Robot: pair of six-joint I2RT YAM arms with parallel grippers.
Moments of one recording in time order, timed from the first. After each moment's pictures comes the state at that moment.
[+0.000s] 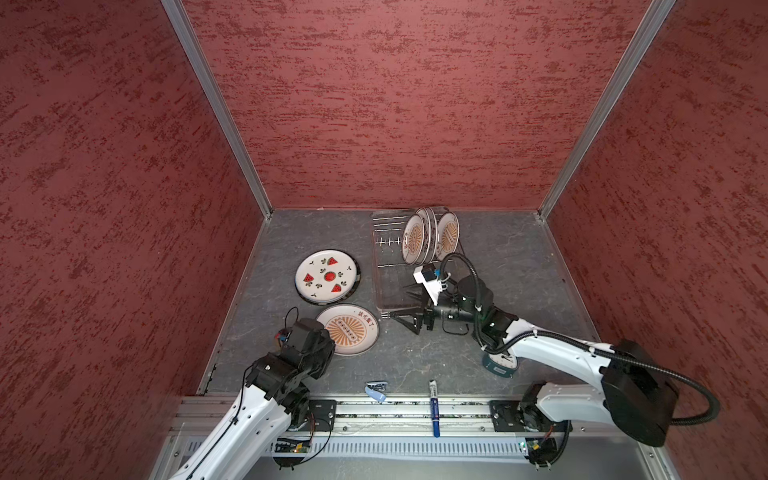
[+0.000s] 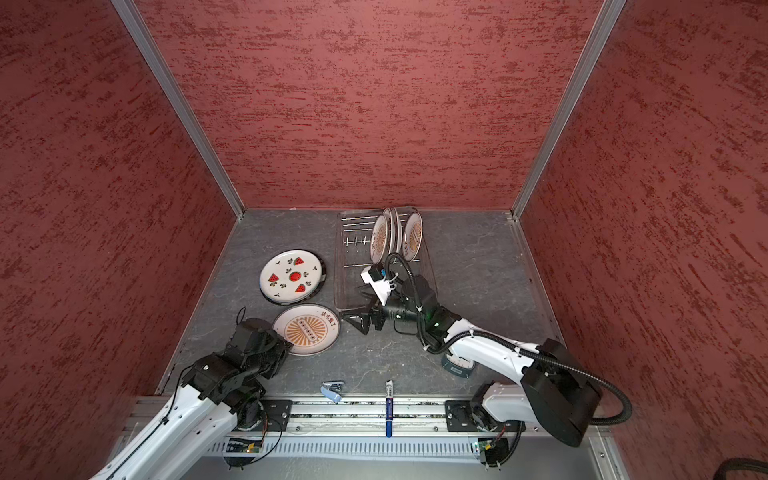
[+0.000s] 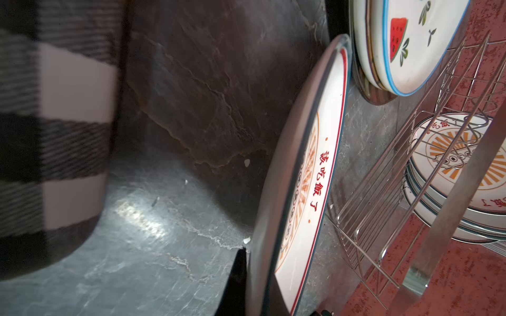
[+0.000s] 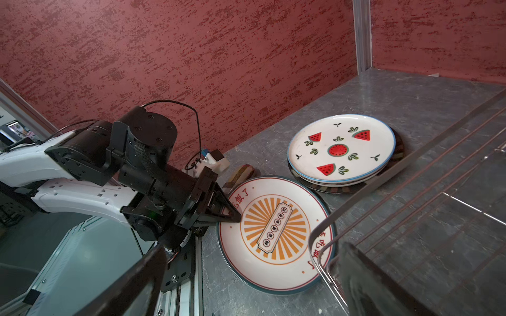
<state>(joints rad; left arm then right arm) -0.45 0.48 0.34 -0.80 0.02 -1.56 0.80 1.29 0.65 0.50 -0.55 0.34</state>
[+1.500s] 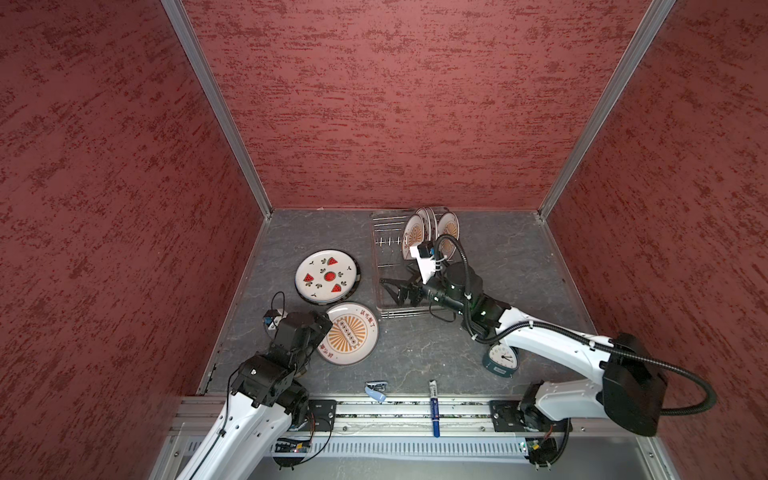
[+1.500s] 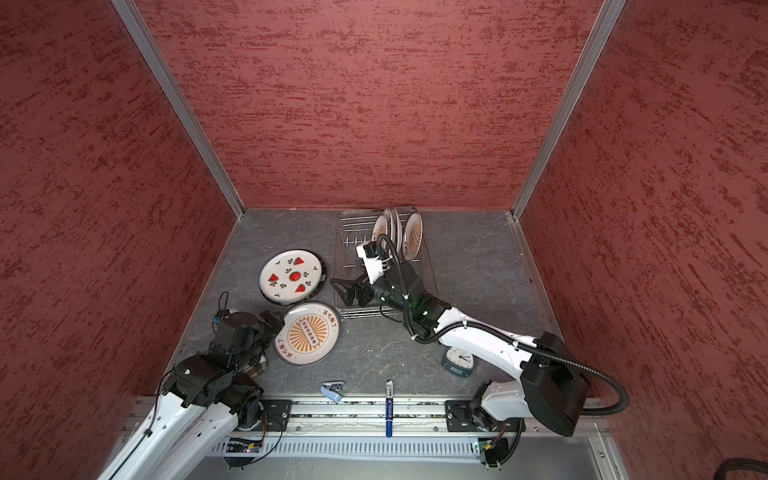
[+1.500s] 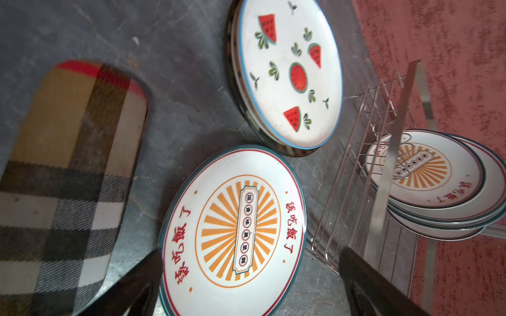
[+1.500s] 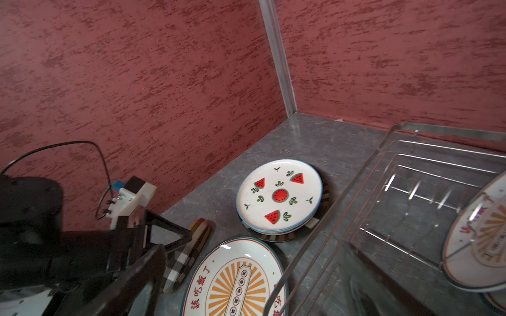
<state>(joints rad) -0.41 0.43 0.50 -0.85 -0.24 -1.21 0.83 1.35 0.88 0.36 -0.13 0.35</state>
